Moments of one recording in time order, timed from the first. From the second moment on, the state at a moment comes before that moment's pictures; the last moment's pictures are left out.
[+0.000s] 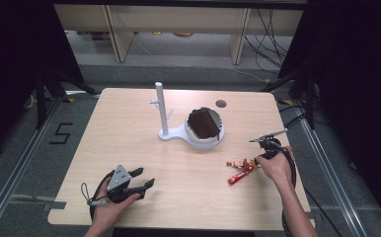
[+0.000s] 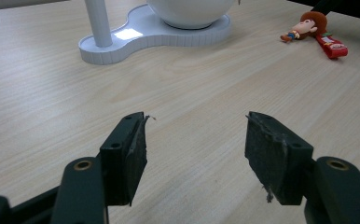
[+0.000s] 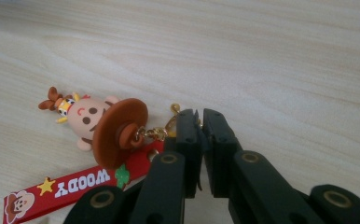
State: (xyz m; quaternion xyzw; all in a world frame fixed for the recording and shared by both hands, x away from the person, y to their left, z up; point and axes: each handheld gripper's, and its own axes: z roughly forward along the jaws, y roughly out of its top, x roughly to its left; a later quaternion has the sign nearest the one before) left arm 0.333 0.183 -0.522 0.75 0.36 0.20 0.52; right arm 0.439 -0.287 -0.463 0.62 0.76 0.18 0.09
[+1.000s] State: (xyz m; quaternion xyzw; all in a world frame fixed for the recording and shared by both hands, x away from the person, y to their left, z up) left arm 0.333 0.183 -0.522 0.75 0.36 0.19 0.52; right arm 0.424 -0.259 -0.390 0.55 0.76 0.30 0.17
